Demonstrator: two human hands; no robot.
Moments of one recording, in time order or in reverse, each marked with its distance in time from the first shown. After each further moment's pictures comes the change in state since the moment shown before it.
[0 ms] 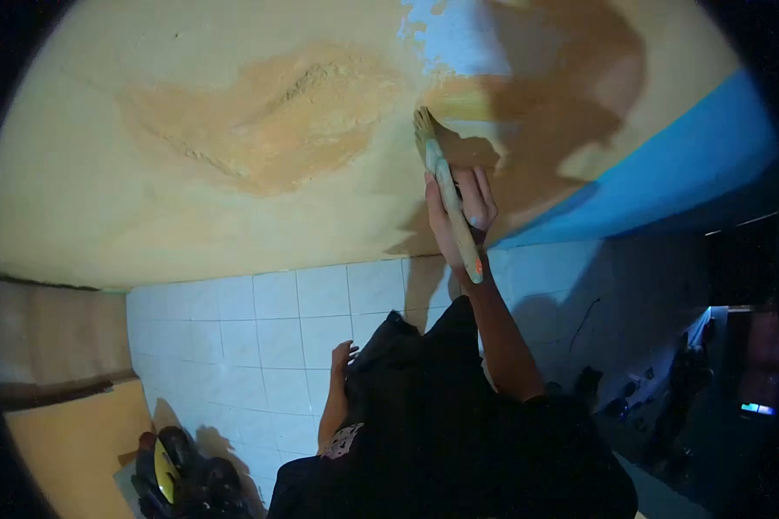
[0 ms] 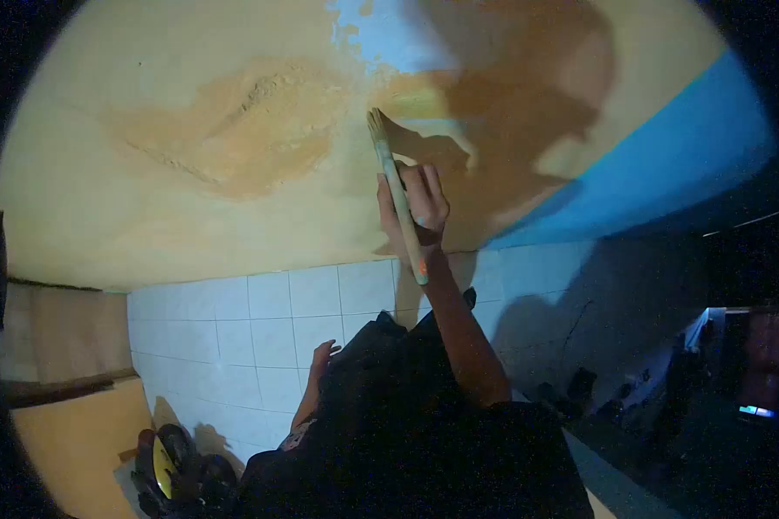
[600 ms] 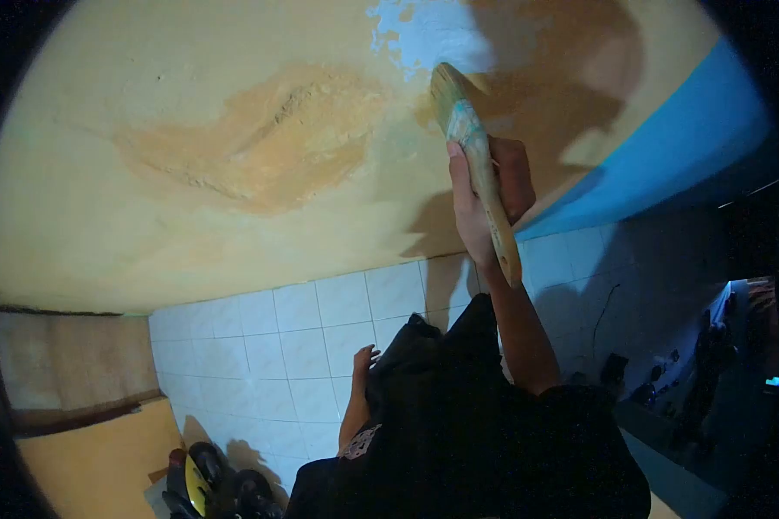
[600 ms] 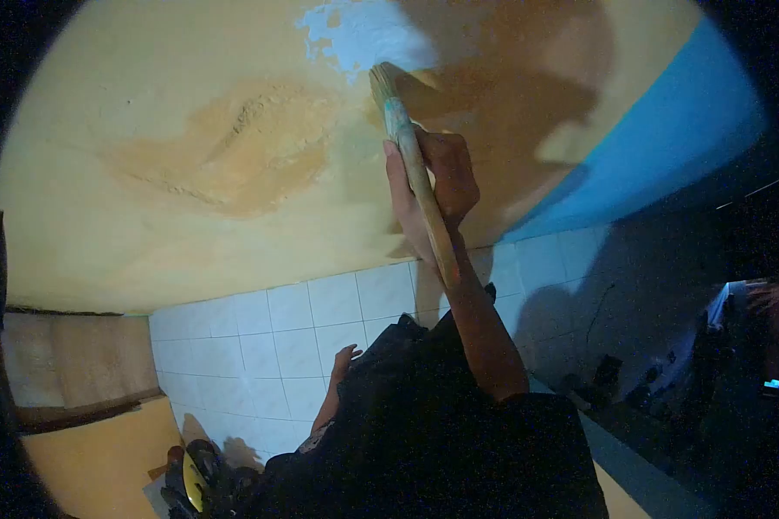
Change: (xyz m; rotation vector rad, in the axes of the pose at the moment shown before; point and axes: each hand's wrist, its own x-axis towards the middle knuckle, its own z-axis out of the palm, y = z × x) left_hand 0.000 0.008 0.009 -0.019 0.020 -0.036; right_hand 0.034 -0.012 -0.018 -0.042 0.137 -0.007
